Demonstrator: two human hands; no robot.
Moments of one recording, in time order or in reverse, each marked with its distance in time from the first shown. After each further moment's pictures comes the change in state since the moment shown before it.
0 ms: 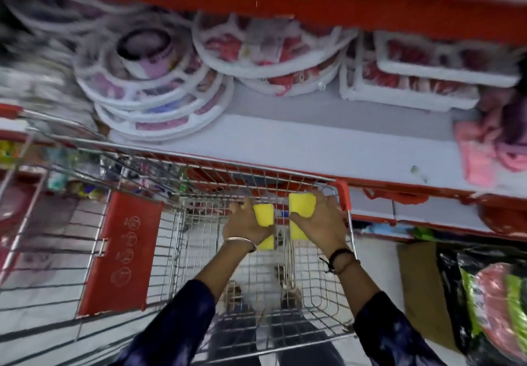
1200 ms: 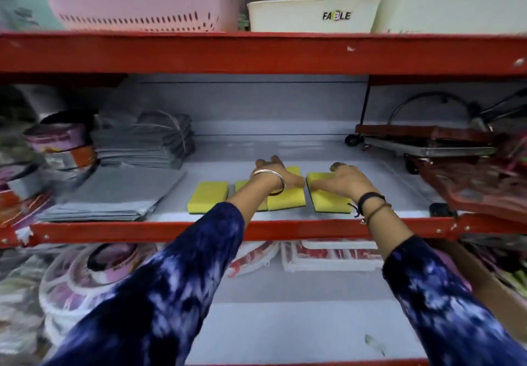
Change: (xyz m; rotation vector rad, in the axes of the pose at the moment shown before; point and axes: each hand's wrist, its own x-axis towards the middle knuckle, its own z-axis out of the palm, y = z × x) left_hand -0.047 0.377 -0.295 0.144 0.336 0.408; right_hand 0.082 -0.124 -0.404 -0.017 0.394 -0.158
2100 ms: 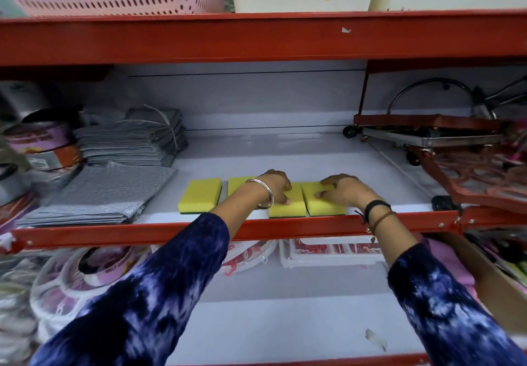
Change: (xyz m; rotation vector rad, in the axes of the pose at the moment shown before) left_hand 0.026 -0.012 0.027 0.427 -0.077 0.421; right_hand 0.020 0.034 0.019 -0.074 -0.141 -0.078
